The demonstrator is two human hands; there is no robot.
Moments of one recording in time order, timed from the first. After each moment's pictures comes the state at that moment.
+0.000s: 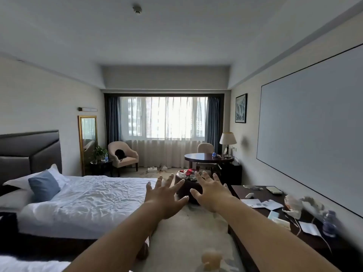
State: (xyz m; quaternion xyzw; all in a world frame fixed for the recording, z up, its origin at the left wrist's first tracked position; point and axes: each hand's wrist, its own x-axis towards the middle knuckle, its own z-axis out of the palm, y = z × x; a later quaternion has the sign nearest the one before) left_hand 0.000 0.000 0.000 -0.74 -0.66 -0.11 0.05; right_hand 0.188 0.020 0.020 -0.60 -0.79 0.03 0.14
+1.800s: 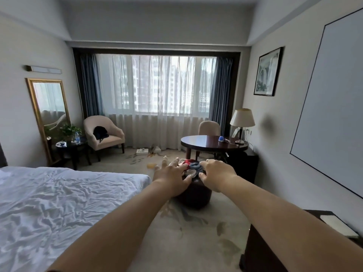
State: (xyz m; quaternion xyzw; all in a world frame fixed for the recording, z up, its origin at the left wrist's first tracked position) left_hand 0.028 0.980 -0.053 -0.73 -0.68 -0.09 0.03; right_hand 0.203 1.005 -0.033 -0.59 -0.80 -0.04 0.08
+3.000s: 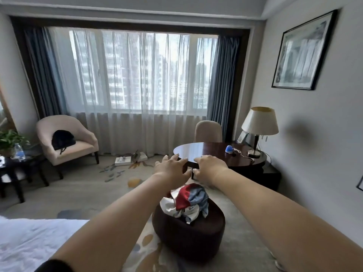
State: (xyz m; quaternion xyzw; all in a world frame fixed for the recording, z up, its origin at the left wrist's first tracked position) left_hand -0.068 1.799 -0.074 -0.75 -0.65 -0.08 -0.02; right_hand 0.089 1.816 -0.058 -0.62 -0.78 -0.02 0.05
